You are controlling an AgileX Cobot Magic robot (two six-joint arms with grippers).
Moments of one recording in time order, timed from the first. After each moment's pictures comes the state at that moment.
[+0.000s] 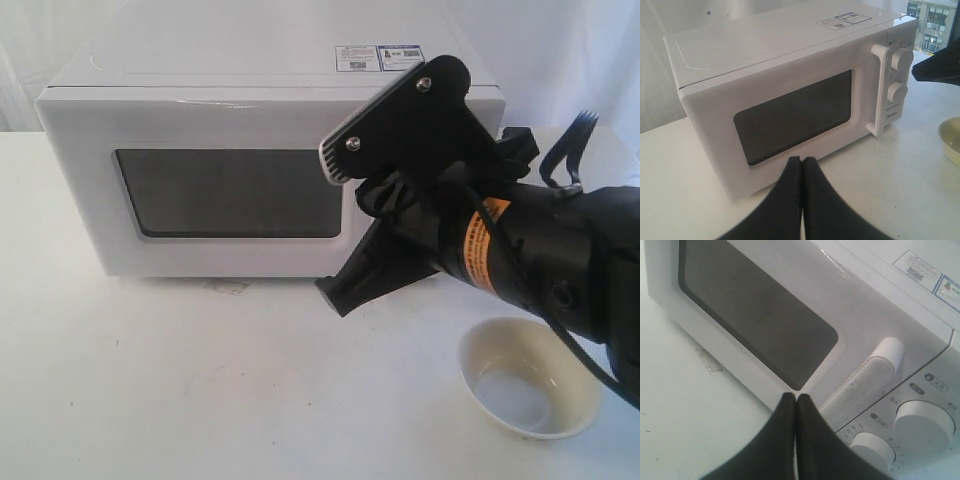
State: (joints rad) left arm -0.13 0.26 -0.58 -0.66 0.73 0.71; right arm 0.83 1.22 -0.76 -1.39 0.42 1.23
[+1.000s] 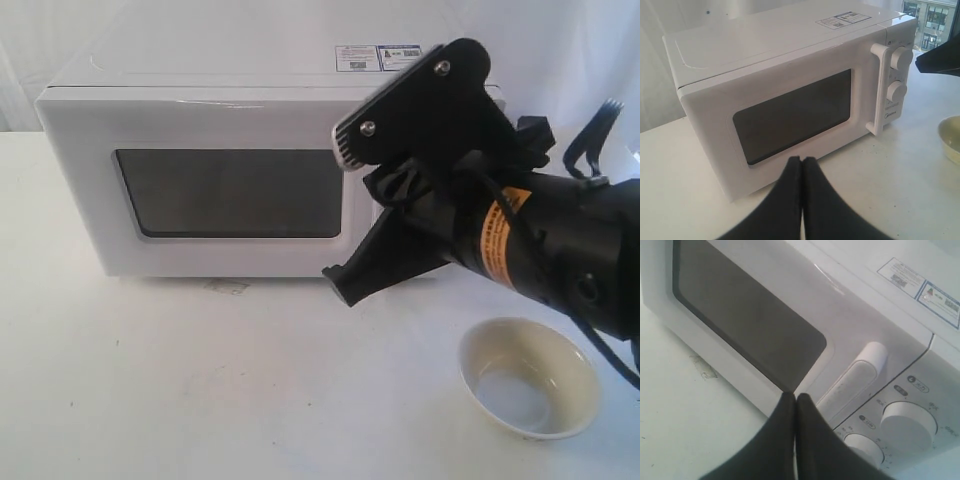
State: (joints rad) left arm -0.13 0.26 -0.58 -0.66 0.73 0.71; right arm 0.83 1.19 -0.76 -1.39 0.43 1.23
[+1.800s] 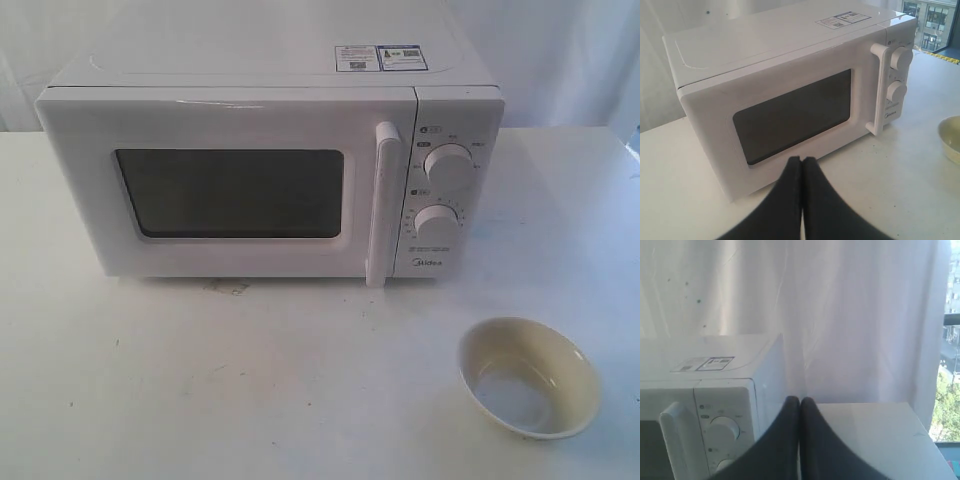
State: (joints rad) left arm -0.13 0.26 -0.58 -0.66 0.73 0.71; right arm 0.44 0.24 -0.43 -1.20 0.46 1.25
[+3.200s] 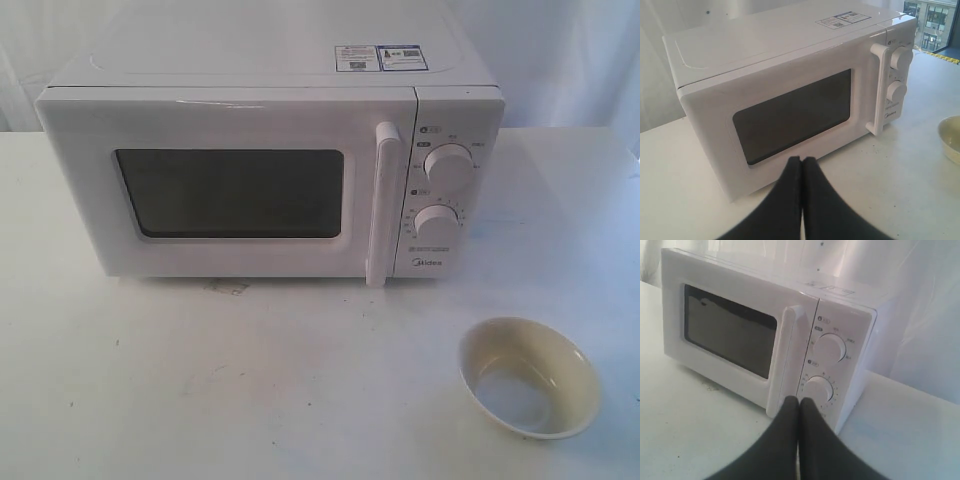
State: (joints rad) left arm -0.13 0.26 -0.58 -0.66 0.73 0.71; right arm 0.42 0.05 -0.19 -0.11 0.28 -0.04
